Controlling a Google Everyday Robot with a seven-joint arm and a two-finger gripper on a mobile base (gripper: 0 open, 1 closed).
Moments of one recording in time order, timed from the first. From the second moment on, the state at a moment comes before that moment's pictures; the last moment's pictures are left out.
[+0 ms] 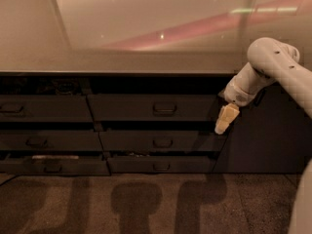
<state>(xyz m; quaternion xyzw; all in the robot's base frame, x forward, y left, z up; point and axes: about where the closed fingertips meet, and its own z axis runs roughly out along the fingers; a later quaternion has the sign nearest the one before) 0.642 -0.246 0.681 -0.58 0.79 0.09 0.15</state>
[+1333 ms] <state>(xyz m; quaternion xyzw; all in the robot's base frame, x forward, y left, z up) 0.653 -0.255 0.680 -0.57 0.80 0.13 0.14</state>
